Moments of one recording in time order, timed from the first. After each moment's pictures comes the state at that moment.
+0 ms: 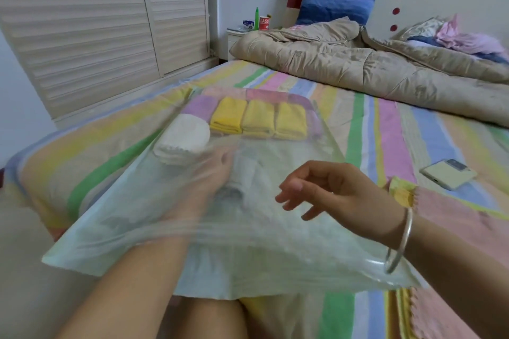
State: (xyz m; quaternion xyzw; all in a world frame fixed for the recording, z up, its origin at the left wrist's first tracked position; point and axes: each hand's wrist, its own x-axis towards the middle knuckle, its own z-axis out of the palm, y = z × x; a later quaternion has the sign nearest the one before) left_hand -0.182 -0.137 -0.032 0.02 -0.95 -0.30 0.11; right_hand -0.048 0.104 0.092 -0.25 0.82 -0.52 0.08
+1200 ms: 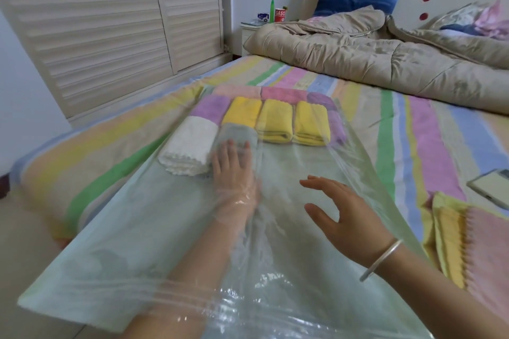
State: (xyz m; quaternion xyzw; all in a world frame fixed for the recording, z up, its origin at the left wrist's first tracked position) left_hand -0.202 -0.106 -0.068 0.05 -0.99 -0.04 0.13; right_hand -0.120 0.103 0.000 -0.20 0.93 -0.30 -0.08
